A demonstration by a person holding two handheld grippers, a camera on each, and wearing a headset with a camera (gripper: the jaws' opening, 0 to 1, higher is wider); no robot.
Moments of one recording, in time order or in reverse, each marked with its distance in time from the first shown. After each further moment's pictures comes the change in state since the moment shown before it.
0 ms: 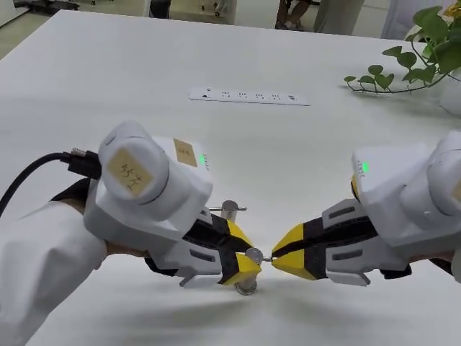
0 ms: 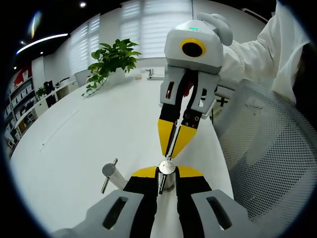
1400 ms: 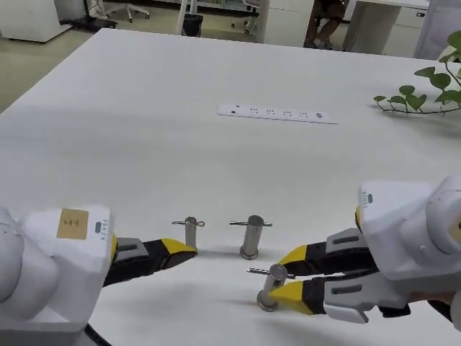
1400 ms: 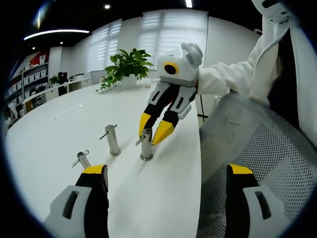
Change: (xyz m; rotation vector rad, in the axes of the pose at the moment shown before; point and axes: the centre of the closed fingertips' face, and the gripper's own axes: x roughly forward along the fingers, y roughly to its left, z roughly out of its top) left arm -0.064 -0.044 -0.039 -0.173 -0.148 0.055; right arm 0.021 0.004 0.006 0.082 -0.072 -0.005
